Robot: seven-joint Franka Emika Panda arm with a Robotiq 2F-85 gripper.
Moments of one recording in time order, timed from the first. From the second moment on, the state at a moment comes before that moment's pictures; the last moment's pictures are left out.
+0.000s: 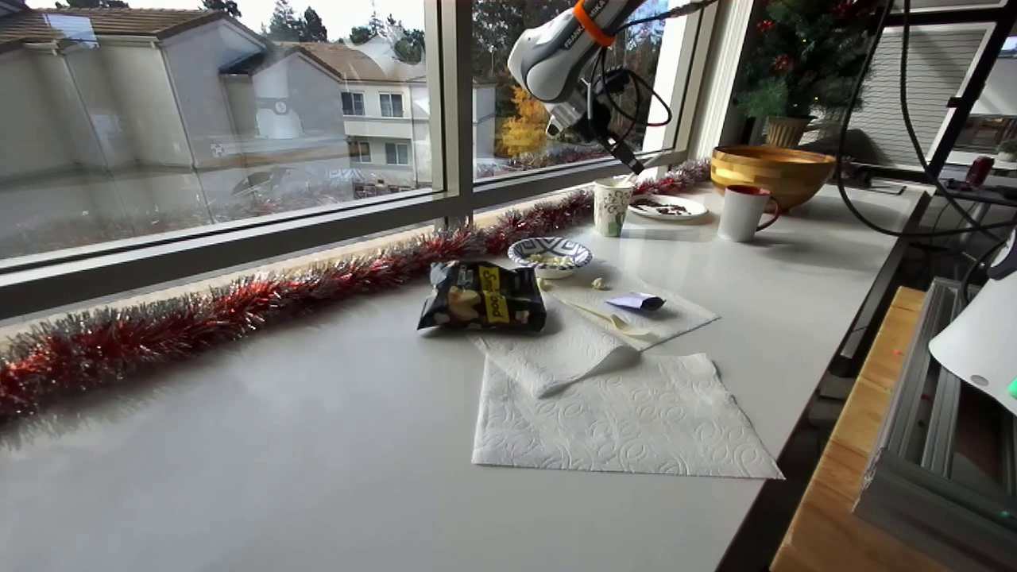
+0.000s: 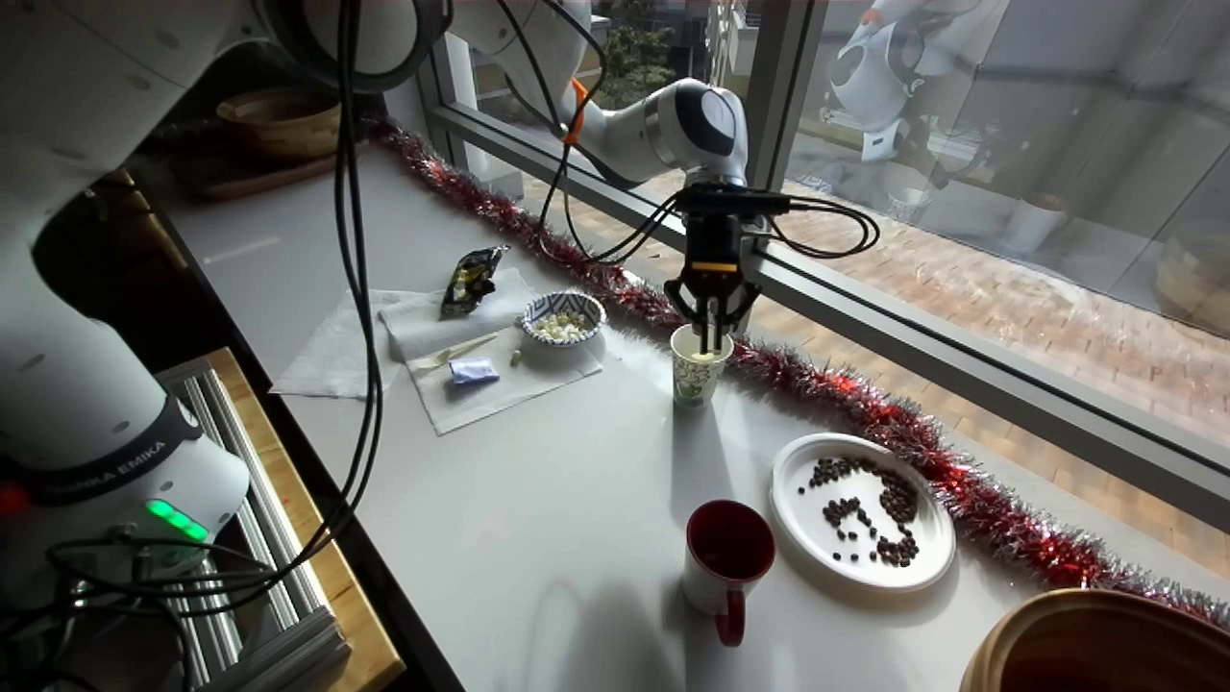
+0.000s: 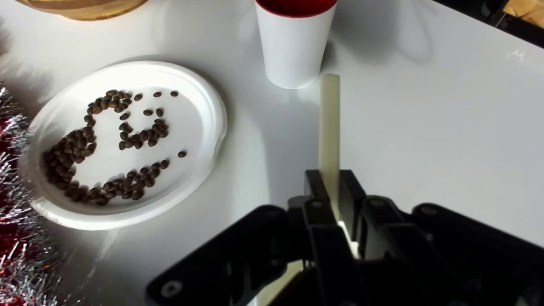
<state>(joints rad) -0.13 0.96 -0.06 -1.20 -0.66 1.57 -0.70</state>
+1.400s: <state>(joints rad) -0.03 0.97 -0.08 -1.14 -0.66 1.50 -0.66</state>
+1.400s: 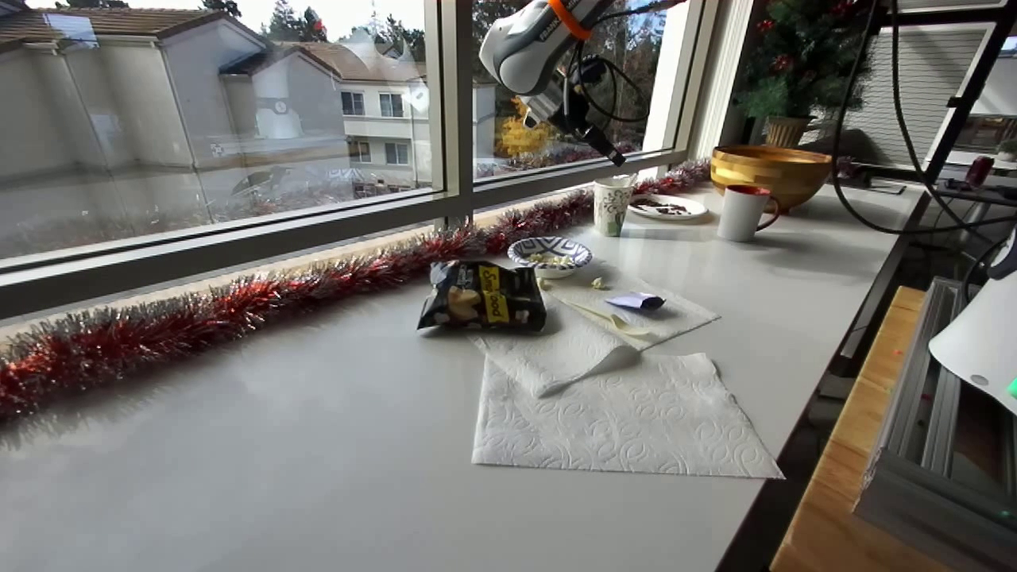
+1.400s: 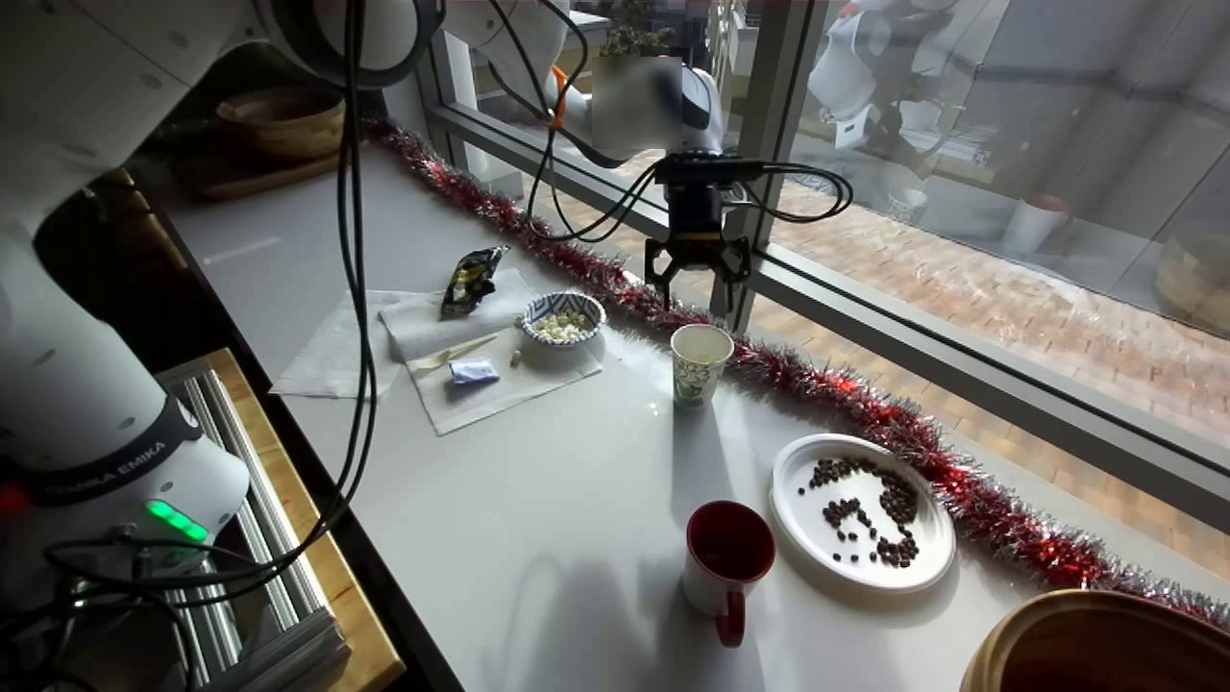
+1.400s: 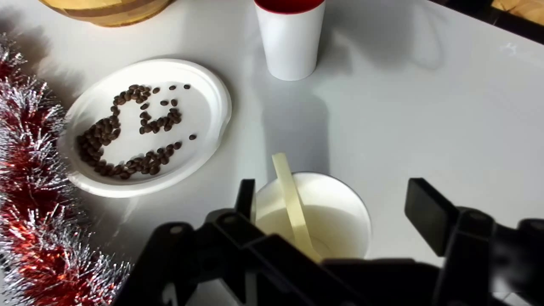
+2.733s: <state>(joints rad) -0.02 0.15 0.05 -1.92 -0.33 1.66 -0.48</state>
